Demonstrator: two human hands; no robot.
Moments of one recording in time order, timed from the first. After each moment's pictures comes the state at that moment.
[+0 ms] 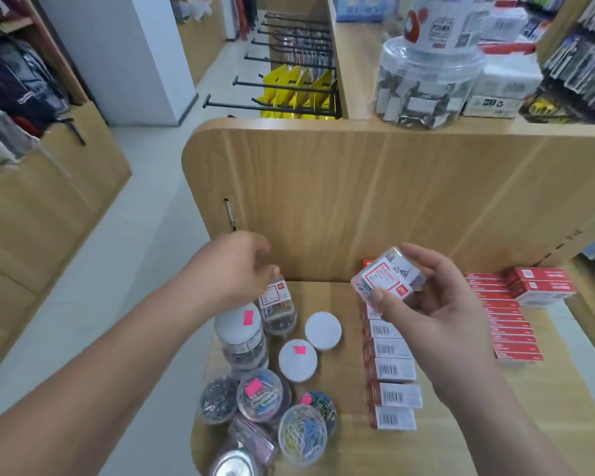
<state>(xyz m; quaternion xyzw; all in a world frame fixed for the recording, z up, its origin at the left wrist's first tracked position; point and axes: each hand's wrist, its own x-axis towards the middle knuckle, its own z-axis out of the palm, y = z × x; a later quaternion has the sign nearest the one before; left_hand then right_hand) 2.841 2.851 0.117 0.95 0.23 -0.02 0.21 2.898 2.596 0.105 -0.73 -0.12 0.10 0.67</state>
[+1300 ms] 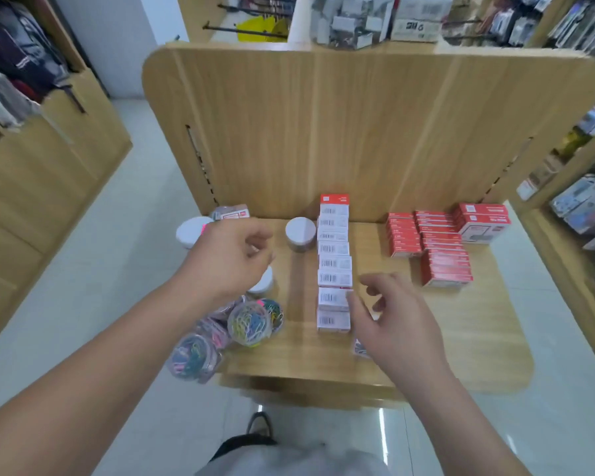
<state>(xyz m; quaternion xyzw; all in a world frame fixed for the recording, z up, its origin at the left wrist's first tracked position) 2.784 2.730 0.076 0.89 0.24 0.10 0.37 2.851 2.490 0.032 -0.92 -0.22 0.04 0.34</state>
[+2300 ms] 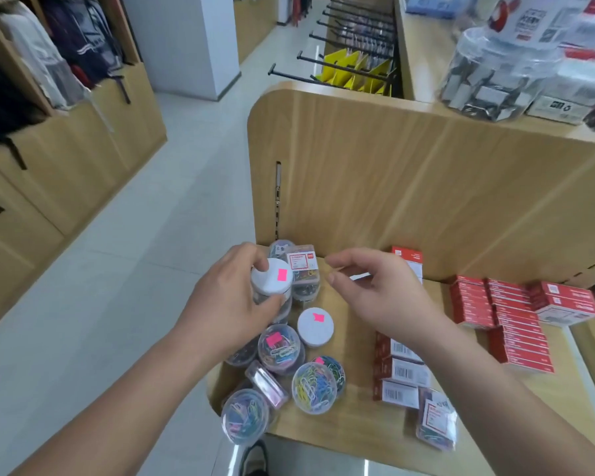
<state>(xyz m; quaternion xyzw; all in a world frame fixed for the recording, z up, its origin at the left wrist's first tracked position) 2.737 2.817 0.061 0.90 0.29 0.16 0.29 2.897 2.652 0.086 -0.81 -0.36 0.19 0.41</state>
